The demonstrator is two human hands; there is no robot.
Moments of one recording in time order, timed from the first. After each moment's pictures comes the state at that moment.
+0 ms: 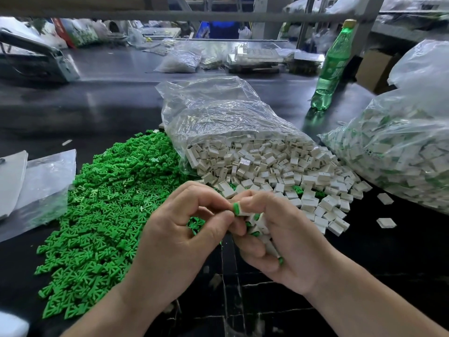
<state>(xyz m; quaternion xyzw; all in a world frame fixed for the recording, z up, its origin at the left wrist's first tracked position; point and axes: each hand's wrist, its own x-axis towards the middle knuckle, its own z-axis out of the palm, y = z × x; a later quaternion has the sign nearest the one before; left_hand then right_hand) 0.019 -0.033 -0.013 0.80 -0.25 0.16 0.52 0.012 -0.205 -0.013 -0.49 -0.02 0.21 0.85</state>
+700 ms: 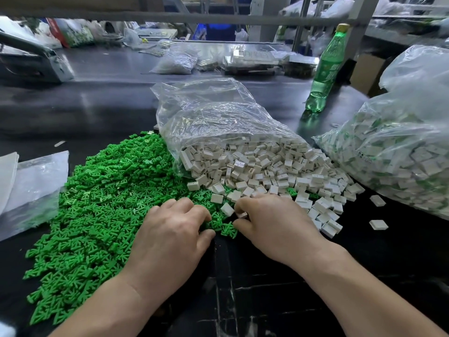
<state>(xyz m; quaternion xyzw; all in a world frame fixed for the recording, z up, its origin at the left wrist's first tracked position) 0.040 -0.028 -0.039 0.96 -0.24 0.13 0.11 0.042 -0.219 -0.030 -0.99 -0.08 -0.01 0.12</state>
